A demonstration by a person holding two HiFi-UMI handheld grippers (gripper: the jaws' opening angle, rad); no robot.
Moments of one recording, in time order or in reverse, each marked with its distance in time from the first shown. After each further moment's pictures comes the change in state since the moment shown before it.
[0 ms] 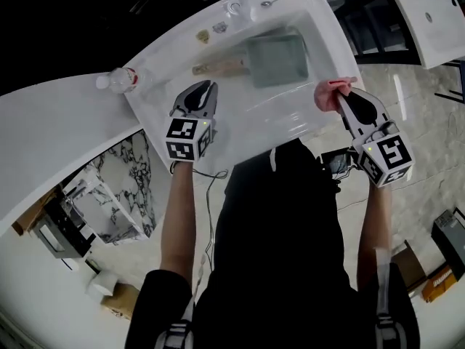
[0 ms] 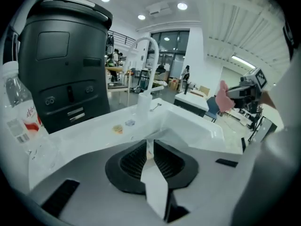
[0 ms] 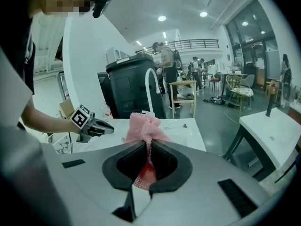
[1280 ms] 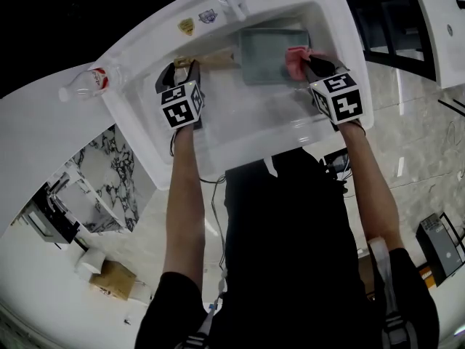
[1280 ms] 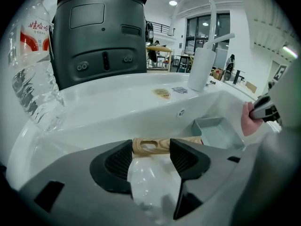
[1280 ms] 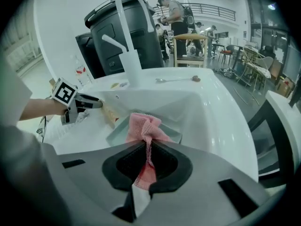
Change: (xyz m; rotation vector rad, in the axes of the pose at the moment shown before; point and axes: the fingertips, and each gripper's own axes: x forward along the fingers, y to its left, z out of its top) left arm 0.098 0.113 -0.089 -0.248 0.134 0.439; right arm 0.184 -0.065 -0.132 -0.021 0.431 0.031
